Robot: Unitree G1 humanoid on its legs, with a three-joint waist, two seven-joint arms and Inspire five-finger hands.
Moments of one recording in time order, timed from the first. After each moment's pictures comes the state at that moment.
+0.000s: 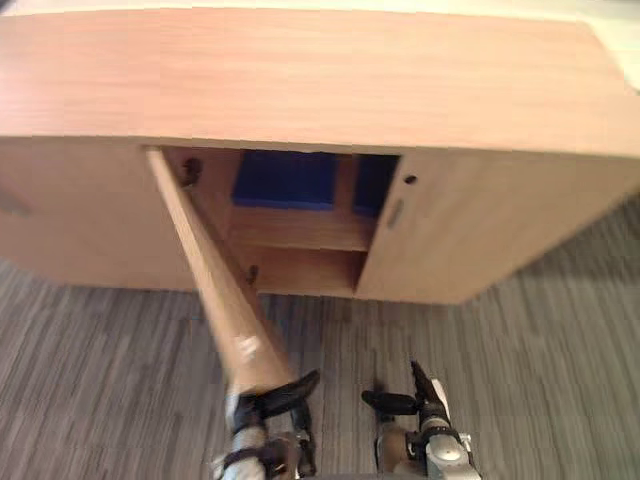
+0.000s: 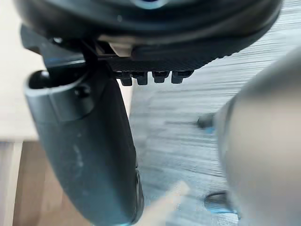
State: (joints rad) left arm 0.14 0.03 -0.29 0.25 -0.19 -0.08 0.27; right arm 0.11 -0.01 0.01 0.68 -0.11 -0.04 -0.16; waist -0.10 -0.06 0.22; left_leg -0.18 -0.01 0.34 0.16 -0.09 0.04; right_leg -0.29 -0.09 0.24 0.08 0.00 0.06
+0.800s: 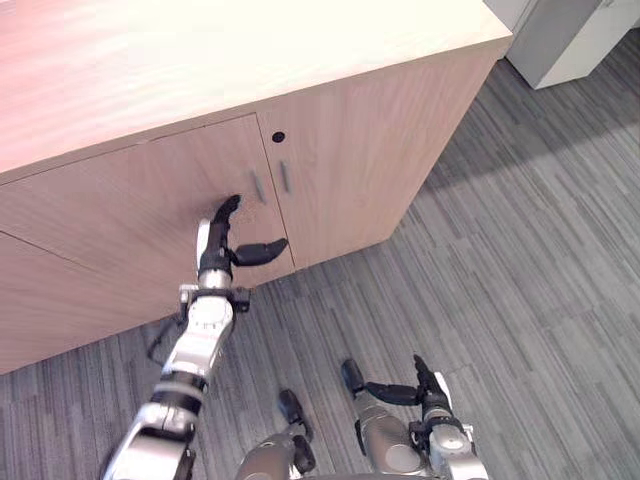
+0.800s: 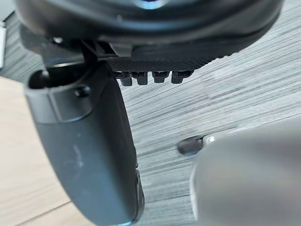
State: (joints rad) left arm -0.11 0.22 -0.08 0.27 -0.10 -0.08 0.24; right arm 0.09 -0.05 -0.08 0.76 -0.06 -0.02 -0.15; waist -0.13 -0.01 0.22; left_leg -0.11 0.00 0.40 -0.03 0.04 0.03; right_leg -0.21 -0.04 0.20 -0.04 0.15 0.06
